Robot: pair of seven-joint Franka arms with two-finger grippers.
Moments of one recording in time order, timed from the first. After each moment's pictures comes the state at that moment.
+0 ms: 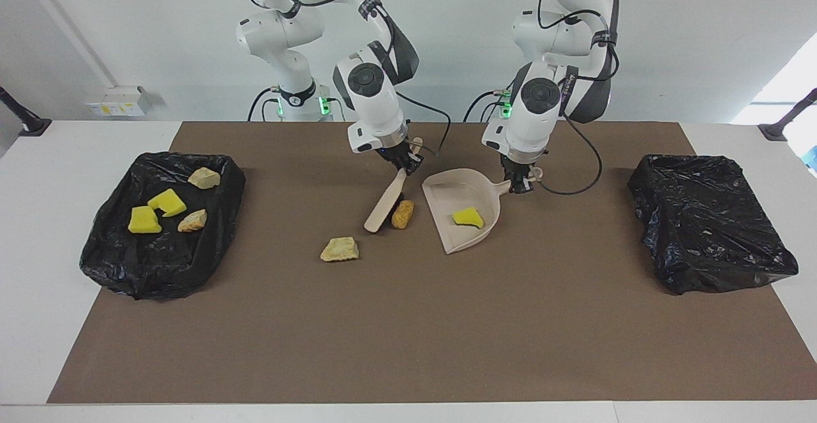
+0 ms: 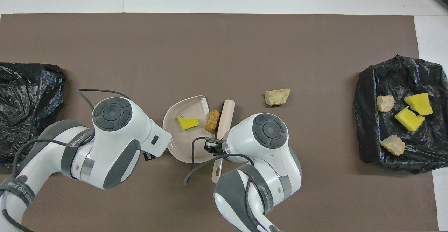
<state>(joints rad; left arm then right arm) -0.36 0.02 -0.09 -2.19 0.01 2.08 0.88 0.48 0.17 0.17 -2.05 0.37 2.23 0.64</state>
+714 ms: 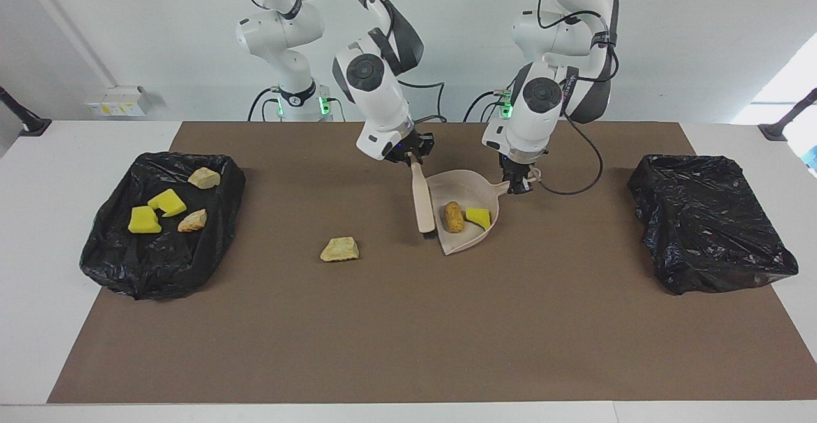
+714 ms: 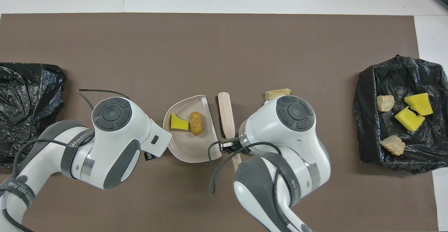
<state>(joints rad) -0.36 0.02 -0.09 -2.20 0.01 2.09 0.88 0.35 0.08 0.17 -1.99 0.29 2.00 0.29</state>
